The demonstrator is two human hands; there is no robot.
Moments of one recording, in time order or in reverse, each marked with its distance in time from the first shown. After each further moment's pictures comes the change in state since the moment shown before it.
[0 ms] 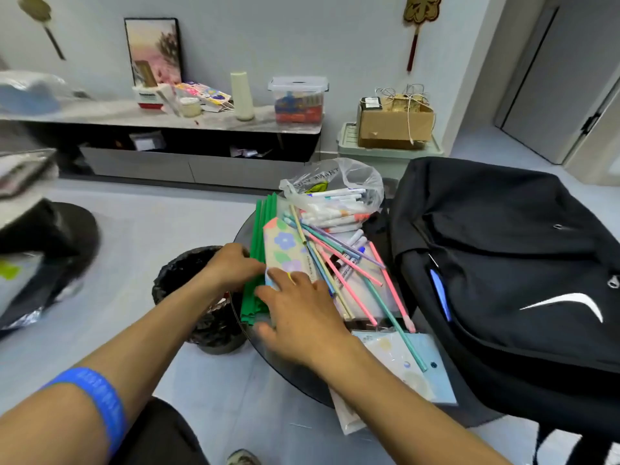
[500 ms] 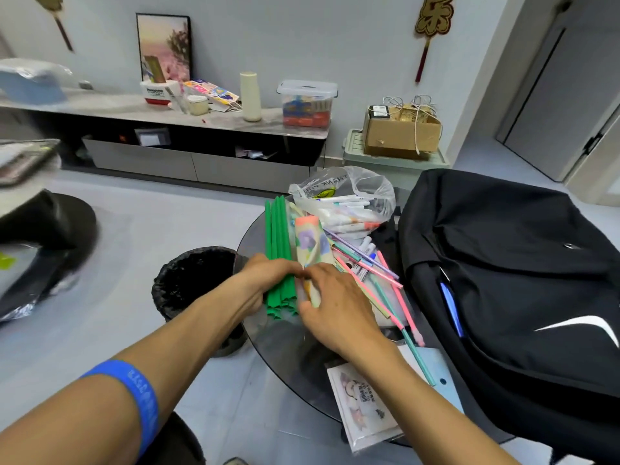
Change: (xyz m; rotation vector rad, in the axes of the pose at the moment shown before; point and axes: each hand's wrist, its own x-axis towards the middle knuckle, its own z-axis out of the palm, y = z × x) left_hand 0.005 0.013 0.035 -0.493 -0.022 -0.162; right_hand 0.009 0.037 0.011 0.320 0.163 0.243
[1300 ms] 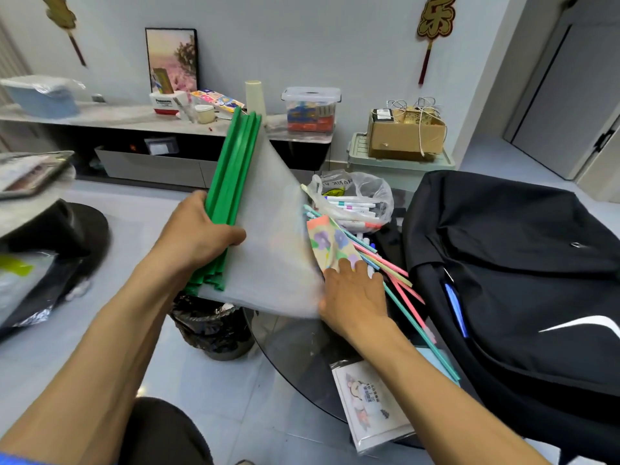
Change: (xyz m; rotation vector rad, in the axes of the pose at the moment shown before) left_hand -0.045 0.049 -0.094 0.380 0.391 0.514; right_hand 0.020 0.009 0.000 -0.564 -0.092 0.080
